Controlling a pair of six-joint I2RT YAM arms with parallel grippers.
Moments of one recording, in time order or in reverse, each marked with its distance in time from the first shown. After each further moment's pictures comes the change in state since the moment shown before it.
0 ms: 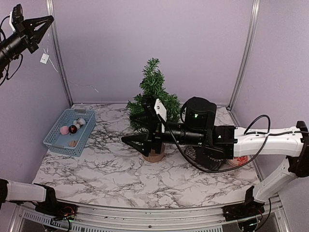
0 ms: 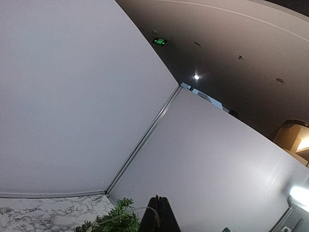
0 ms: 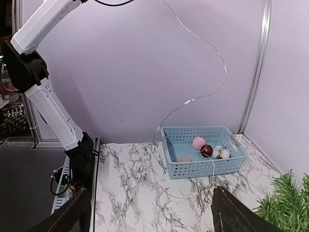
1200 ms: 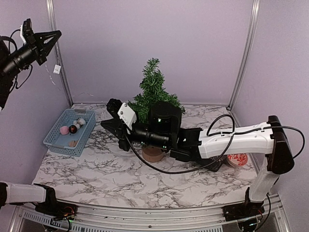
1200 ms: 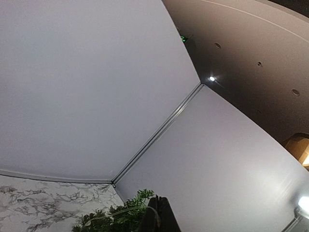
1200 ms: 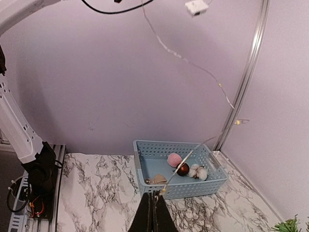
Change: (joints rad) left arm -0.003 -0.032 -0.182 0.081 -0.029 -0.027; right arm 0.069 0.330 0.246 0.126 0.174 -0.151
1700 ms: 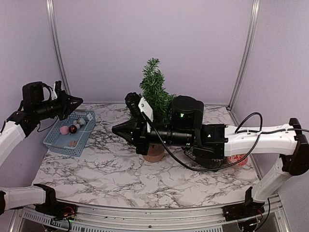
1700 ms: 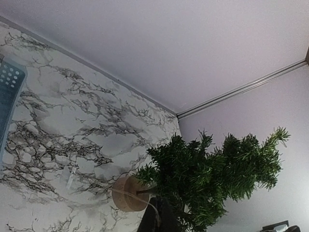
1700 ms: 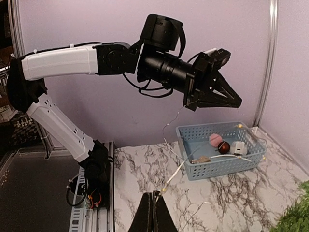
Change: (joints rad) left arm -0.045 -0.098 -0.629 -0.112 -0.103 0.102; right arm 0.000 -0.218 -0.099 -0.150 -0.137 0.235
